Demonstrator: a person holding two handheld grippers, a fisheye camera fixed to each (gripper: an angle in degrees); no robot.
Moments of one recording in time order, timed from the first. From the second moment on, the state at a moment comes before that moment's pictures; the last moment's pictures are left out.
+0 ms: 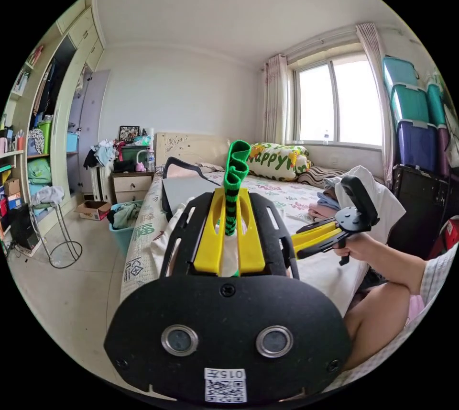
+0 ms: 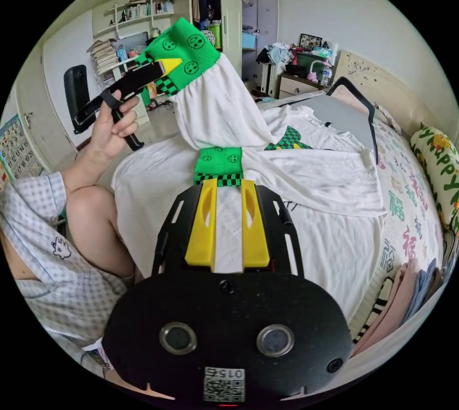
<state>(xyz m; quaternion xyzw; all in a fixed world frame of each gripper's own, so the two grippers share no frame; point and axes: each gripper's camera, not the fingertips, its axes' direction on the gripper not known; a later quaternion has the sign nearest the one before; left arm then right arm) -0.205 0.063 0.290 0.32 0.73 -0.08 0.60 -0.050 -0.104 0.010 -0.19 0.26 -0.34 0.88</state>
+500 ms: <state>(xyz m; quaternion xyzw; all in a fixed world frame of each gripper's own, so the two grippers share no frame) -0.205 0.084 0.294 0.36 0.71 -0.05 0.60 -0.058 -0.094 0.073 -0.27 0.29 -0.30 0.87</state>
